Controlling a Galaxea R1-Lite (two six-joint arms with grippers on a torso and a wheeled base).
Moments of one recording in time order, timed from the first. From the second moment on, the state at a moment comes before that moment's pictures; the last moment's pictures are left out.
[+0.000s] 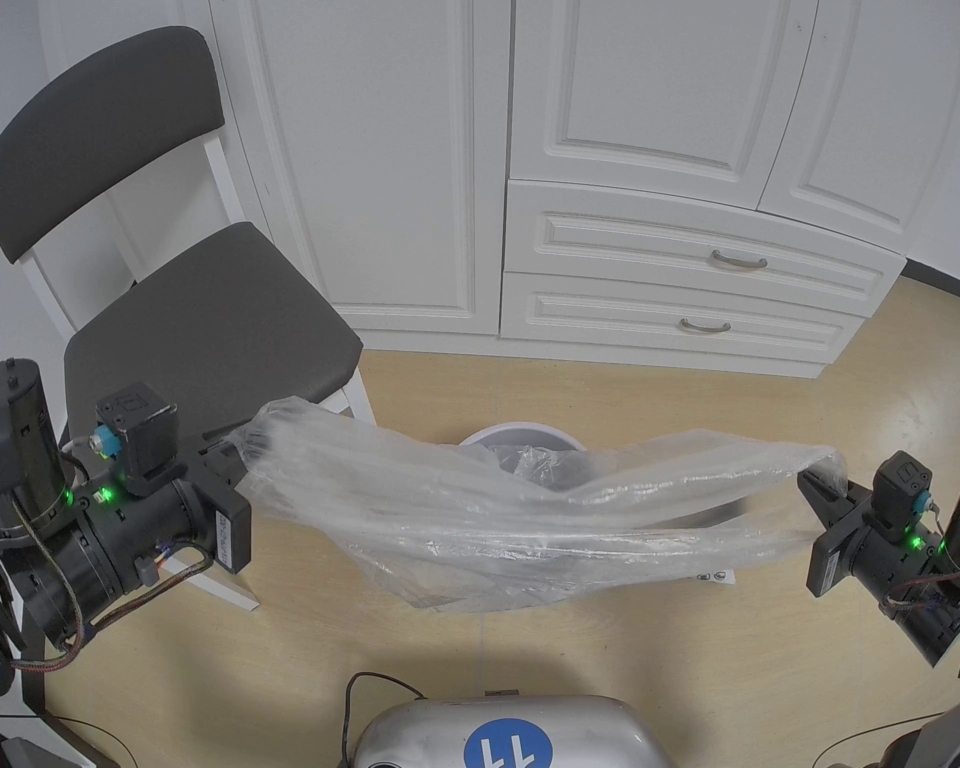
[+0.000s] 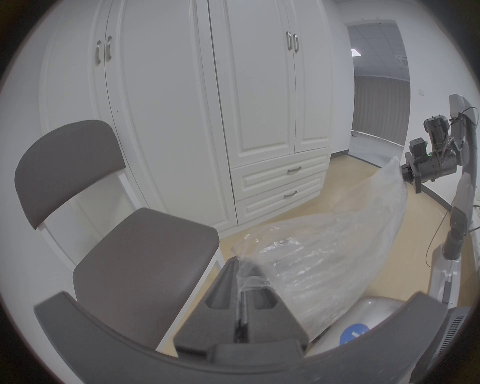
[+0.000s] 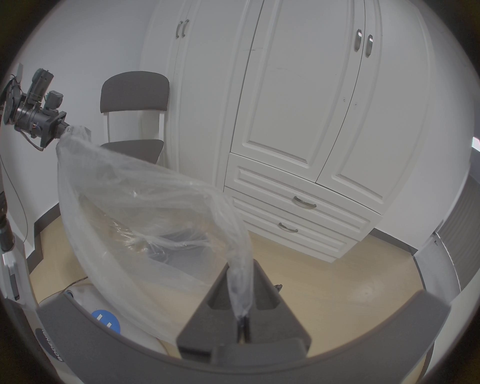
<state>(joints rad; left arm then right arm) -0.64 1.26 -0.55 -0.56 0.23 0.26 0.69 1.23 -0.31 -0.79 -0.54 -0.25</state>
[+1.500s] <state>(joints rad) -0.78 1.45 -0.46 -0.95 0.24 0.27 0.81 1.43 -0.27 -1.10 -0.44 -0.15</state>
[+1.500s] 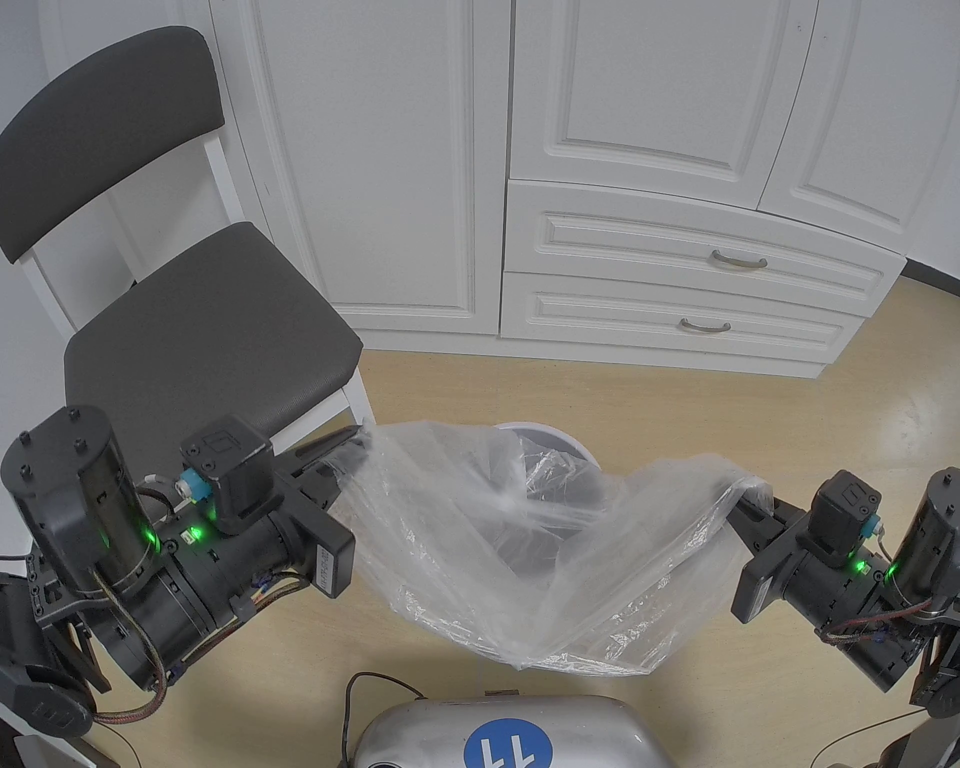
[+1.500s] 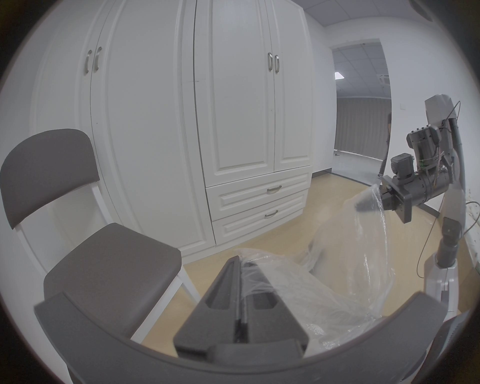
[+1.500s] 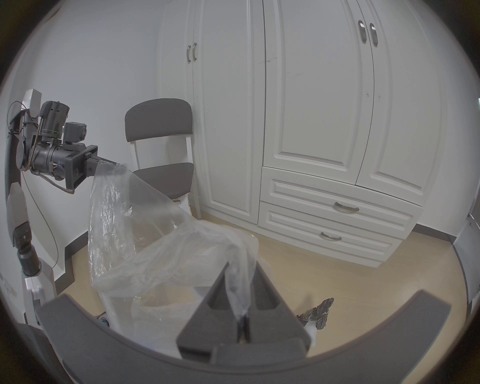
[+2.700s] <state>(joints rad) -0.83 1.51 -0.46 -0.95 0.65 0.38 0.85 1.47 -0.27 -1.10 -0.44 -0.12</state>
